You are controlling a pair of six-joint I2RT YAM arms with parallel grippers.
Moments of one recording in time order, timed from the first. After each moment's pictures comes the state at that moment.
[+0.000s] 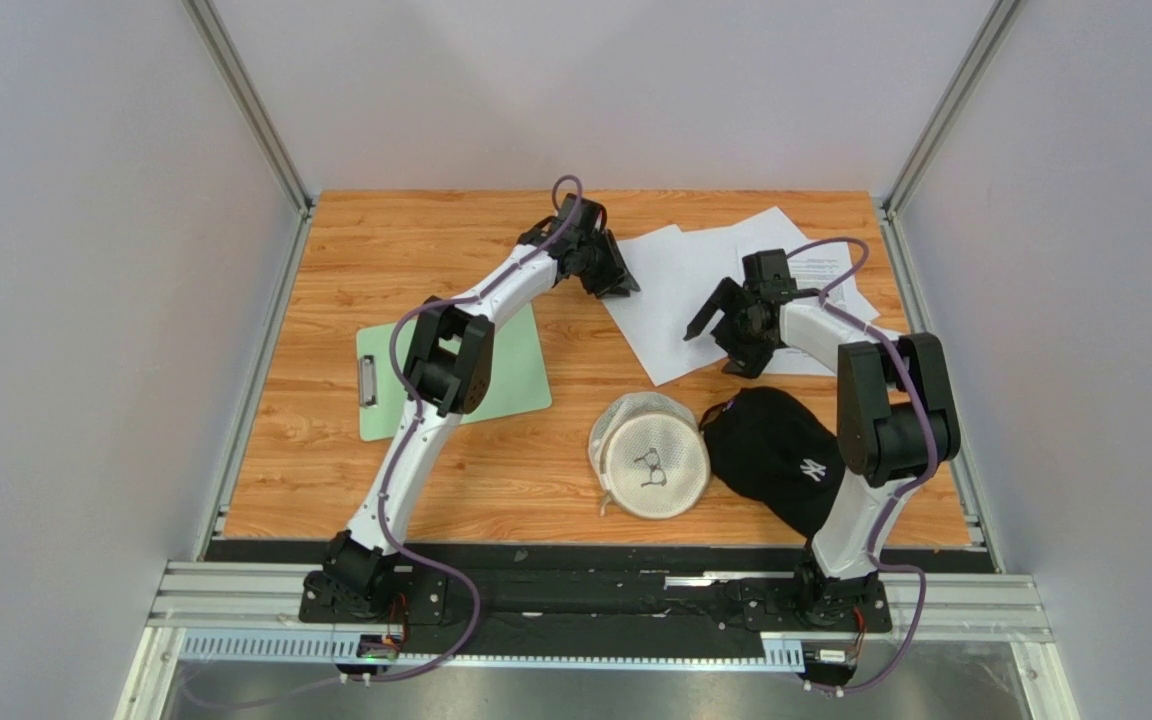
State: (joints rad) left arm -0.50 2.66 2.35 -0.50 0.31 -0.86; right arm 0.16 1.83 1.17 -0.42 -0.11 0.80
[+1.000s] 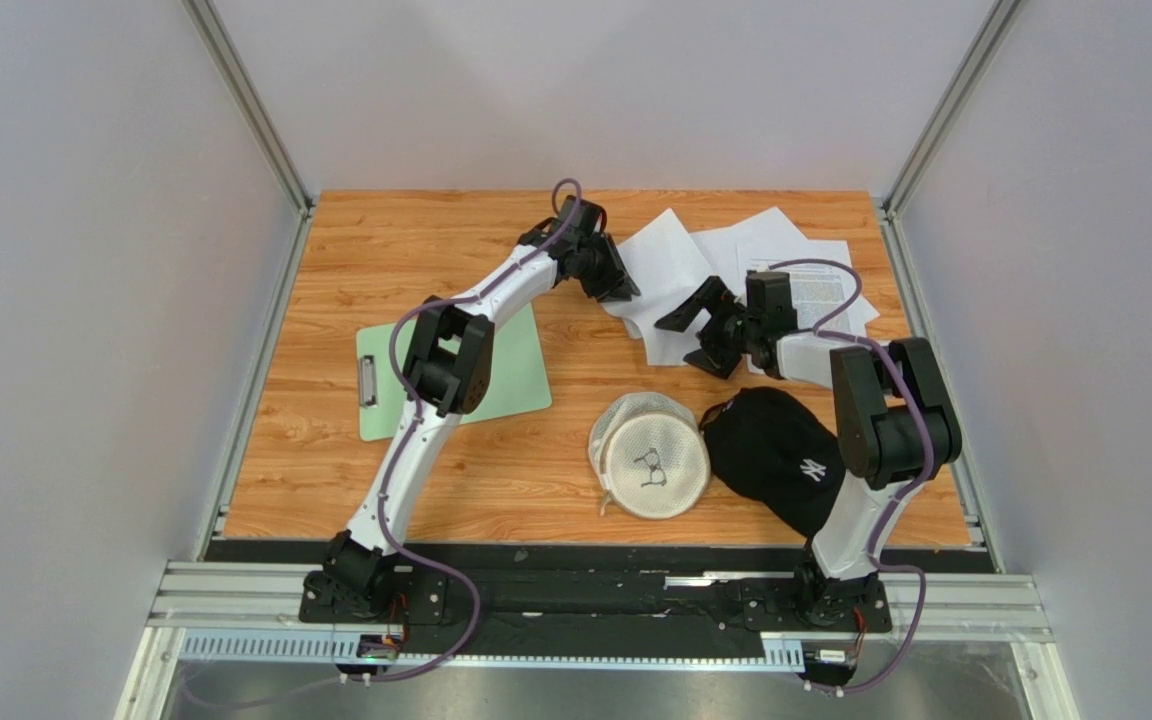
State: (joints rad) left arm -0.50 2.65 2.34 -0.52 0.33 -0.89; right arm 0.17 1.82 0.93 0.16 -0.42 0.94
